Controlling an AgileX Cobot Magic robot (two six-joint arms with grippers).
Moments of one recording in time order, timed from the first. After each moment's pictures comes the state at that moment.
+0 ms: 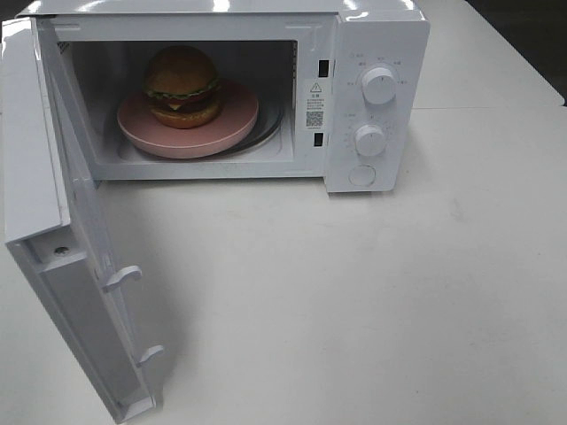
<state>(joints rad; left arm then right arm) 0.01 -0.01 -0.51 0.00 1.07 -0.02 0.17 0.09 -0.51 -0.06 1.01 0.07</state>
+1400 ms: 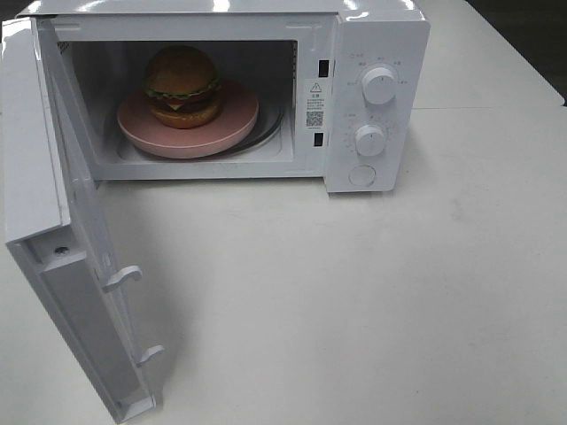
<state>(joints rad) 0.01 -0.01 -0.51 0.00 1.07 -0.02 0.09 0.00 -0.51 -0.06 1.01 0.07</state>
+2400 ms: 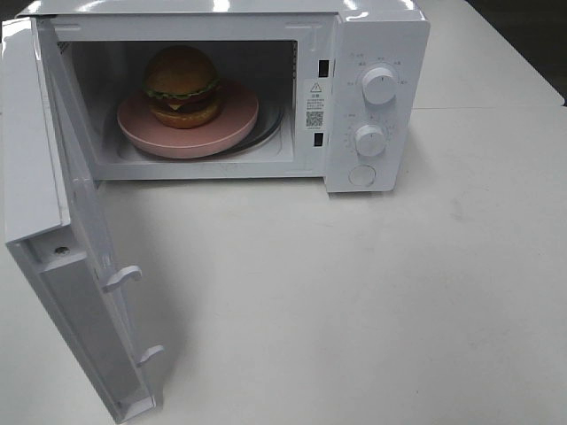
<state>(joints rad) 0.01 -0.01 -0.51 0.00 1.07 -0.02 0.09 0.00 -0.51 -0.06 1.01 0.07</state>
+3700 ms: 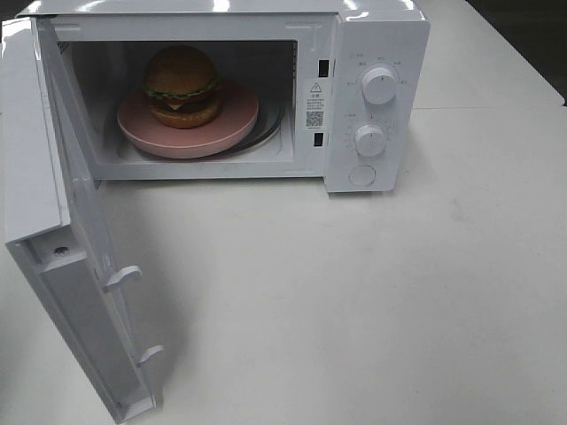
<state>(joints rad) 0.01 0.51 -0.35 0.00 0.35 -0.02 0.09 0.00 -0.51 -0.06 1.01 0.07</state>
